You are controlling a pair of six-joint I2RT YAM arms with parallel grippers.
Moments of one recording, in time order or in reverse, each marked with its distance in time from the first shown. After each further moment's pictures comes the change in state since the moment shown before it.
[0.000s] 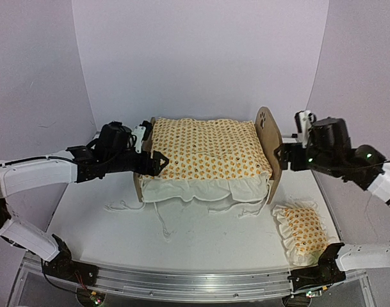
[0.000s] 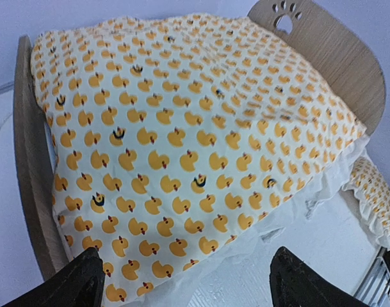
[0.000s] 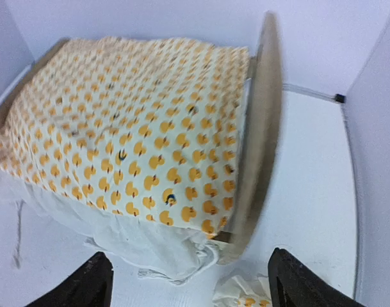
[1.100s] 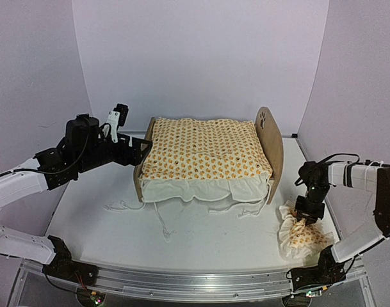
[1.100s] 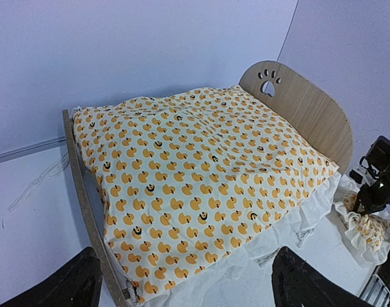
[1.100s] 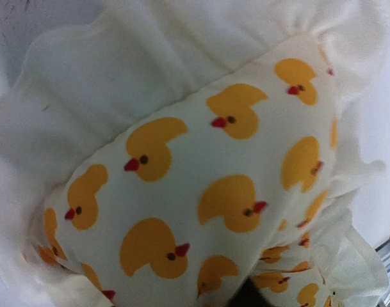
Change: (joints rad) left arm 0.001 -0.307 -0.039 0.000 -0.082 0.085; right arm -0.538 0.435 -0.208 -0.358 -0.305 0.354
